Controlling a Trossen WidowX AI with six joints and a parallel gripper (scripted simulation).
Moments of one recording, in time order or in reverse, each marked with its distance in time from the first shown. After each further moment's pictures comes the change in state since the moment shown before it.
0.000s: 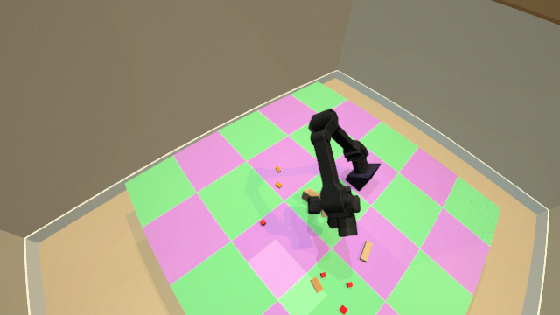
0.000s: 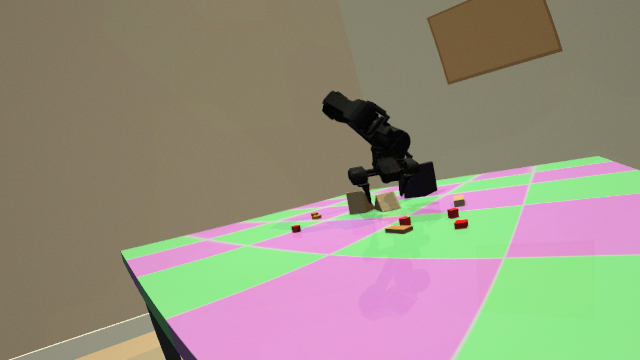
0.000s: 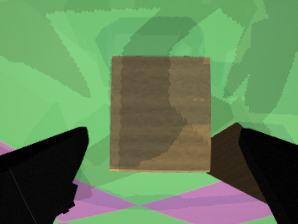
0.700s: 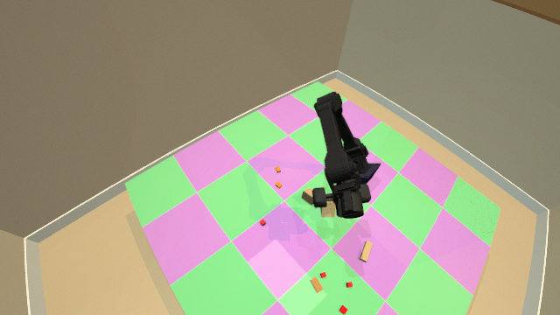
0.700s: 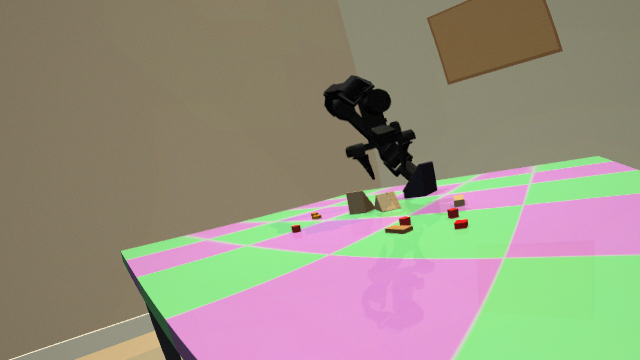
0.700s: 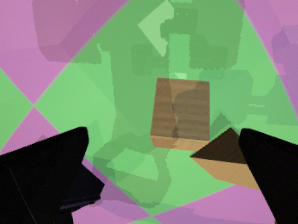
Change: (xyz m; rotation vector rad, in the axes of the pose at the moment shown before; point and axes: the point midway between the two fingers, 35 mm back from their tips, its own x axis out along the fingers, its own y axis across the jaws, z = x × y) arm -0.069 0.012 -0.010 -0.053 -0.299 0.108
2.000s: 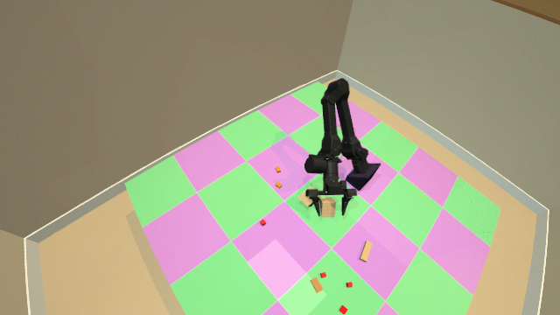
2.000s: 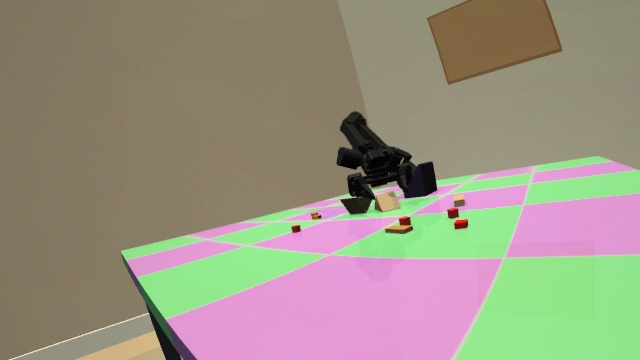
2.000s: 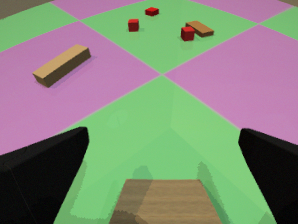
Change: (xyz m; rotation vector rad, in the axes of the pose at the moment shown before) arm 0.069 -0.017 -0.008 -0.020 -1.120 -0.106
